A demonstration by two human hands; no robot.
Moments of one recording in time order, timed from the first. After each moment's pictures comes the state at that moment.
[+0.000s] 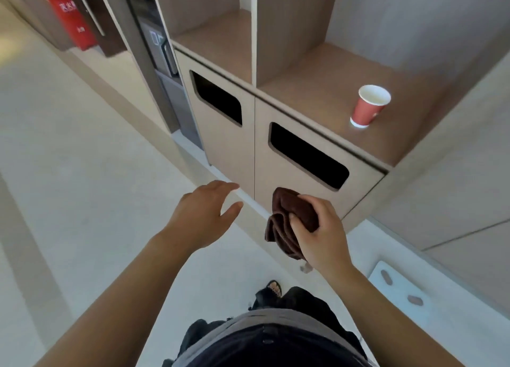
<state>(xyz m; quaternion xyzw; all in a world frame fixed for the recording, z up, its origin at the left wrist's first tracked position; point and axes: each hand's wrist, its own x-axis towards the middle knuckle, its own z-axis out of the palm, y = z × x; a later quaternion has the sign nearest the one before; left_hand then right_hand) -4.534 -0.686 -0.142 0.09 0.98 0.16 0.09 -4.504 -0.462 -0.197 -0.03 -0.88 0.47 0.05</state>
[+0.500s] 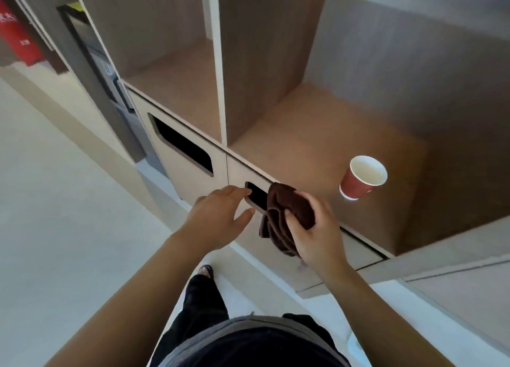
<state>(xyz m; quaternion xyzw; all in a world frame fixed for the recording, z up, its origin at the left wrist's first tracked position) -4.767 -0.630 -0.145 0.18 0.96 0.17 0.11 -4.719 -0.435 -0.171 -0.06 -0.87 0.48 0.09</state>
